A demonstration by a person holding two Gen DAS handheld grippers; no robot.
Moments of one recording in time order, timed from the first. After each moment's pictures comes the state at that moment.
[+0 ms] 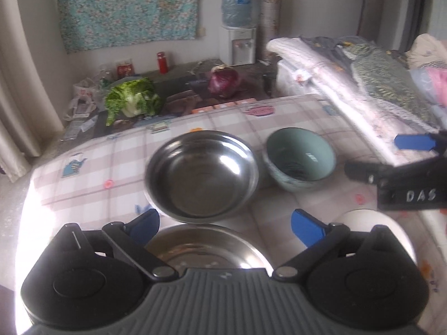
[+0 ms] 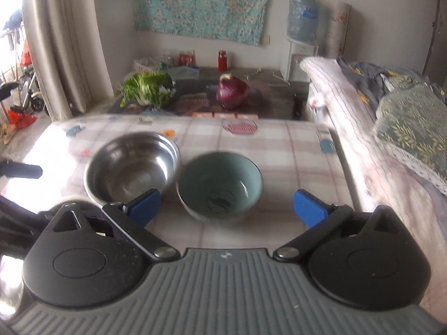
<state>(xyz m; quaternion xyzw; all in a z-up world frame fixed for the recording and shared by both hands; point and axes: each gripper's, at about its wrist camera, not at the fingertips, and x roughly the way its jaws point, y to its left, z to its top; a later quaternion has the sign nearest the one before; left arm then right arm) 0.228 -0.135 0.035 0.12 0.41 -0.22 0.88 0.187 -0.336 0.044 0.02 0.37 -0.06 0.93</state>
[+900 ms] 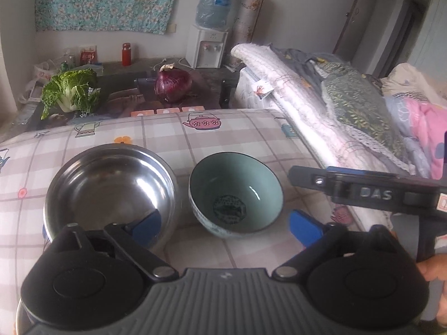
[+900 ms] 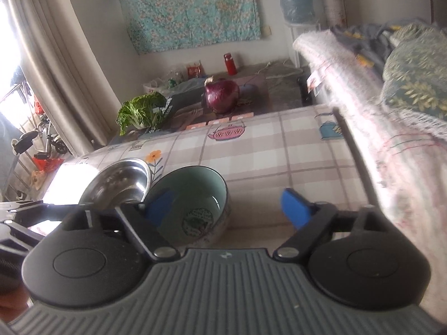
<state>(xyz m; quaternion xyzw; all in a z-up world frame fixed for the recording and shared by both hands) 0.274 -0.210 0.001 0.03 0.43 -0.28 0.86 0.224 -0.436 0.000 0.16 0.35 -0.01 0.92</state>
